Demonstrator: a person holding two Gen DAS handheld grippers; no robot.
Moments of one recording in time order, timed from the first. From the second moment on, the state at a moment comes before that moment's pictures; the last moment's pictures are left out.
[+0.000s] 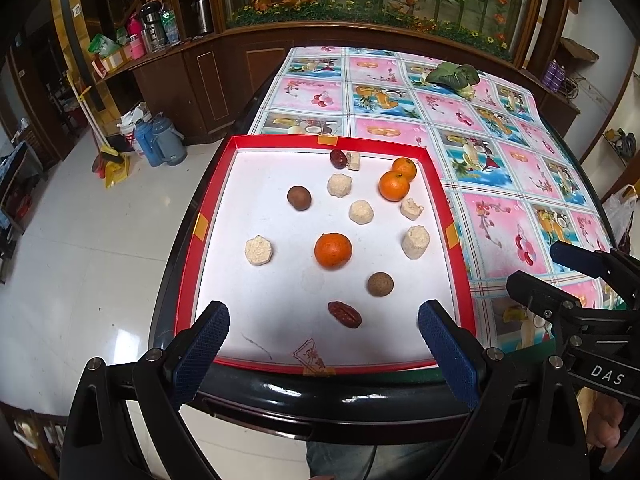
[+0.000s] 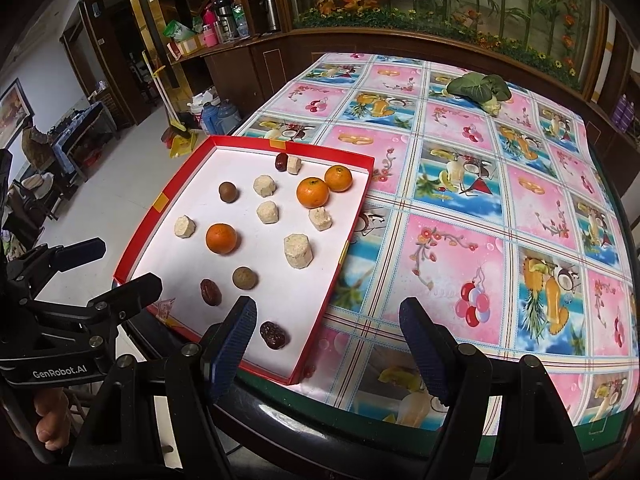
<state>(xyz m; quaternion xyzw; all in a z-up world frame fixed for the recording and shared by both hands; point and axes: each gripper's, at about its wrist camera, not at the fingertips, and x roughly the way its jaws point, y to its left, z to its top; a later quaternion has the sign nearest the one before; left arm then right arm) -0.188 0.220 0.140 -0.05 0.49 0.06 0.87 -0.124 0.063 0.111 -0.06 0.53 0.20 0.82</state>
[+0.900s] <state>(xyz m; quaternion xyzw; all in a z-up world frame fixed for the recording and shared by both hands) -0.180 0.218 0.132 -0.05 0.49 0.06 0.87 -0.115 0.068 0.110 -0.07 0.53 0.20 0.82</state>
